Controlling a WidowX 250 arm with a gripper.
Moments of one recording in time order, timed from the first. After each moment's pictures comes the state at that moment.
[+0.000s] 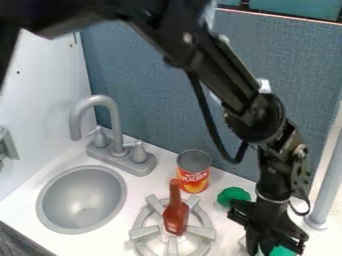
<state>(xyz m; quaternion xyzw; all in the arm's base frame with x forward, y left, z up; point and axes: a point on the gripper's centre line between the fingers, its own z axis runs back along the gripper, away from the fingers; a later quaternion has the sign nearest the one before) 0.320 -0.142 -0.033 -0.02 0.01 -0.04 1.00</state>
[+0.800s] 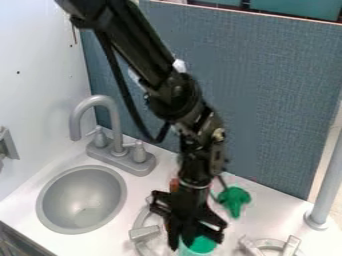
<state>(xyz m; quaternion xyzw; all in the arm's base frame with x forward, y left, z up) 0.263 -0.047 -0.034 0.02 0.09 0.04 0.99</state>
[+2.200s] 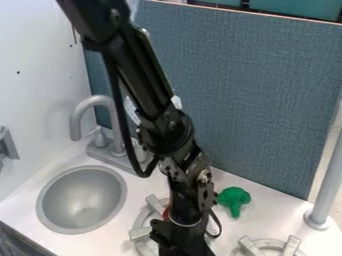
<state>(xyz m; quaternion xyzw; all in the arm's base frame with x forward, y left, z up) 0.253 -0.060 -0.067 0.00 0.03 -0.04 1.00</state>
